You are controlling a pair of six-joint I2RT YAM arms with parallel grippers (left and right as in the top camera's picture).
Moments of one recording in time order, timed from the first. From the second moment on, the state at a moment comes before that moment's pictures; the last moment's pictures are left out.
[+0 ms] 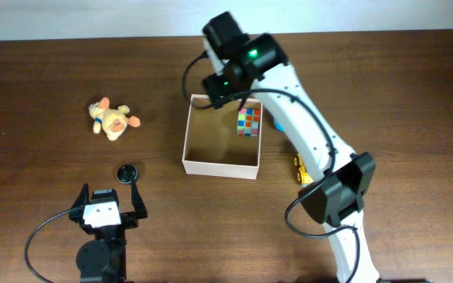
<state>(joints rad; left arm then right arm) 0.02 0.02 0.04 -0.13 -0.13 0.04 0.52 2.29 2.49 -1.40 0.06 0.14</state>
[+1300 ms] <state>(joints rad) 0.02 0.02 0.04 -0.13 -0.13 0.04 0.24 2.22 2.26 -1.69 0.09 0.35</state>
